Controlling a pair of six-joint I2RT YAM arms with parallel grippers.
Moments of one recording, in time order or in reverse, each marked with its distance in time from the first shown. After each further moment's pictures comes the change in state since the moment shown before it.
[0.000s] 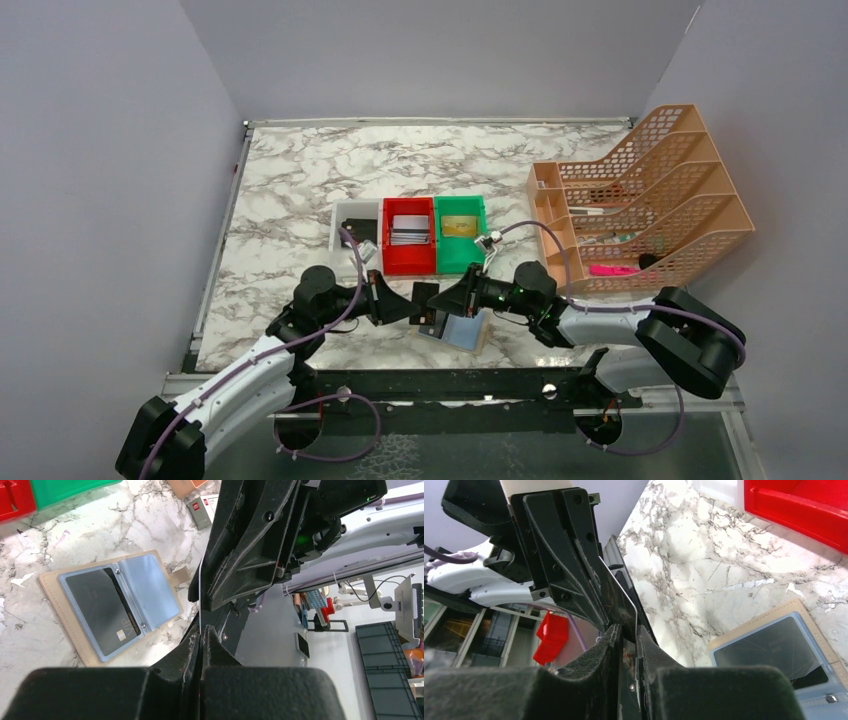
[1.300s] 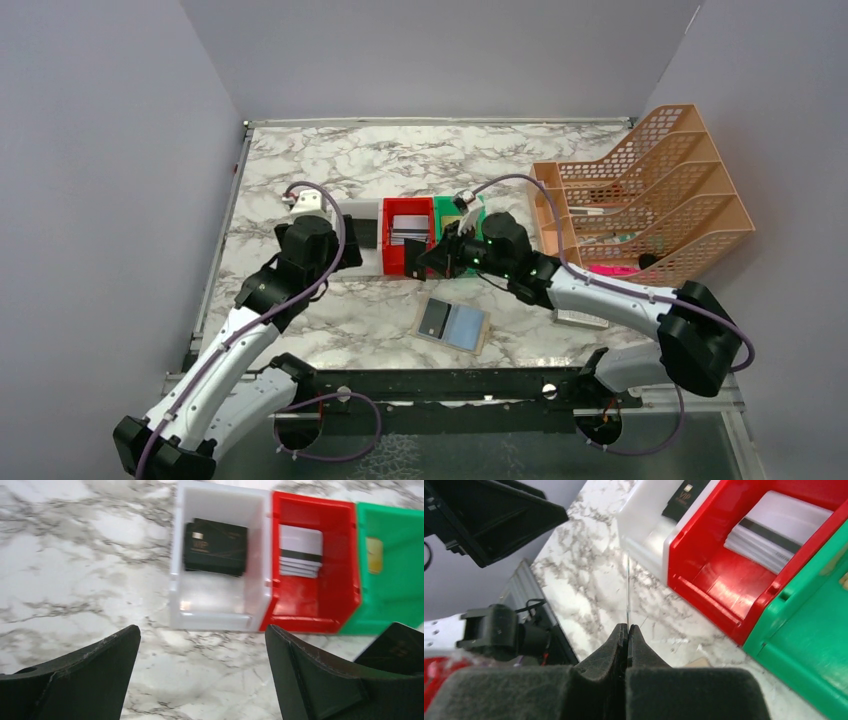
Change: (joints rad) left arm 0.063 0.074 0.569 -0.891 -1.028 0.389; right arm -0.016 -0.010 0.412 -0.615 0.196 -0.344
